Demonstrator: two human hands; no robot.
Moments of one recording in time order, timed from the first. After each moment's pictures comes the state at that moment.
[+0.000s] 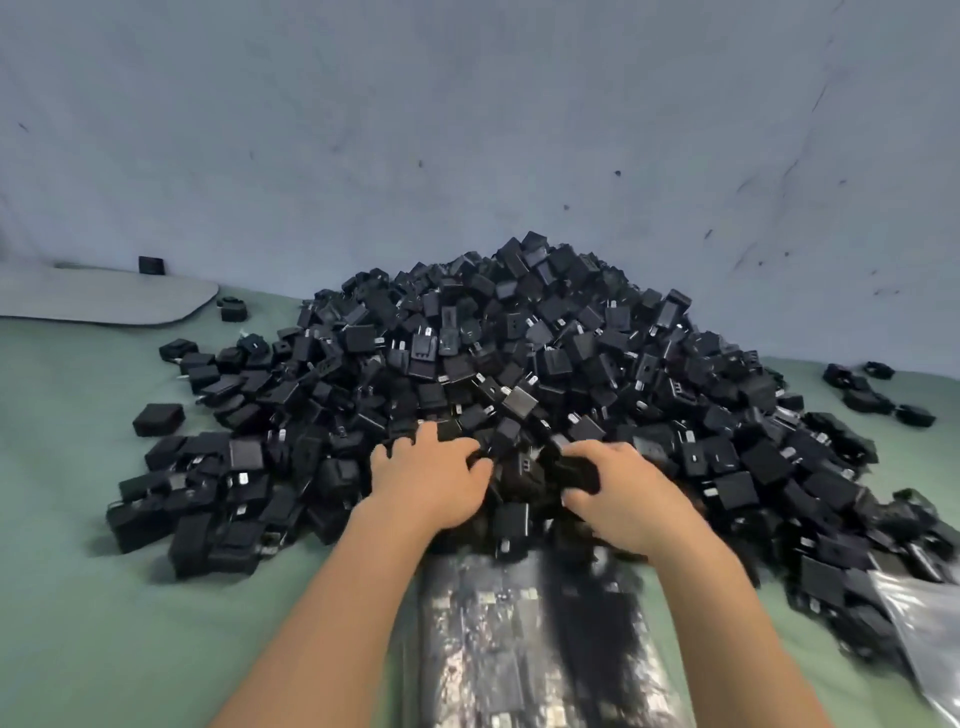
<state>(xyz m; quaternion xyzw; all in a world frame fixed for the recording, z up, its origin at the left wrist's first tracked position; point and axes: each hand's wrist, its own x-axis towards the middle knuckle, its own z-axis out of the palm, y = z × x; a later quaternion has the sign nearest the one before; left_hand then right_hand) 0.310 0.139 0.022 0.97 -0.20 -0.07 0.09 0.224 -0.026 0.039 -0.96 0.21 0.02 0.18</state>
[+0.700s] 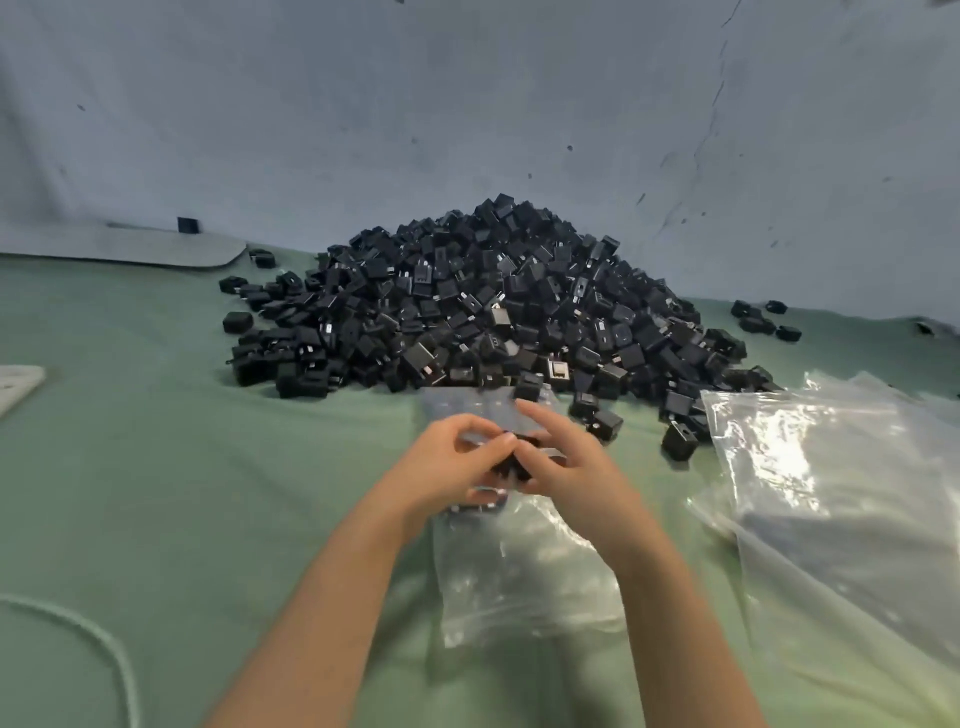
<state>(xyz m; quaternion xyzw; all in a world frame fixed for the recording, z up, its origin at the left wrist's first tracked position) 0.090 0.217 0.030 0.70 -0.18 -0.24 0.64 0.023 0.085 0.031 -0.82 0.09 -0.12 0.55</state>
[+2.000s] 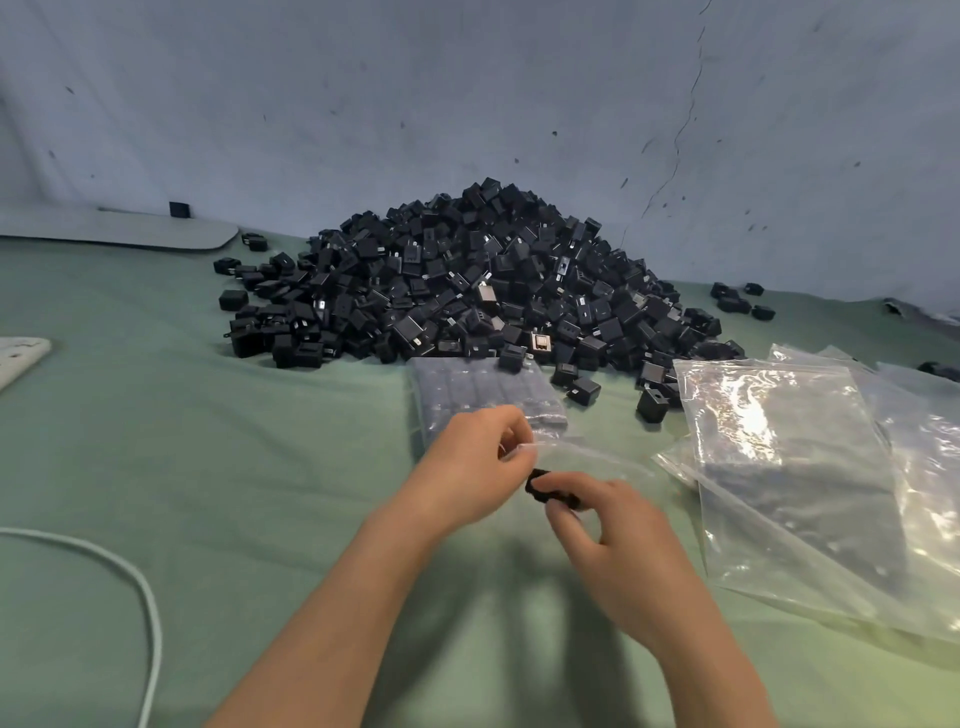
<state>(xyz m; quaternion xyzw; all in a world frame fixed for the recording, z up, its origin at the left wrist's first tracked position) 0.038 0.207 0.027 0.83 -0.35 -0.03 0.42 -0.080 0.099 0.015 -0.93 0.13 -0.16 0.30</state>
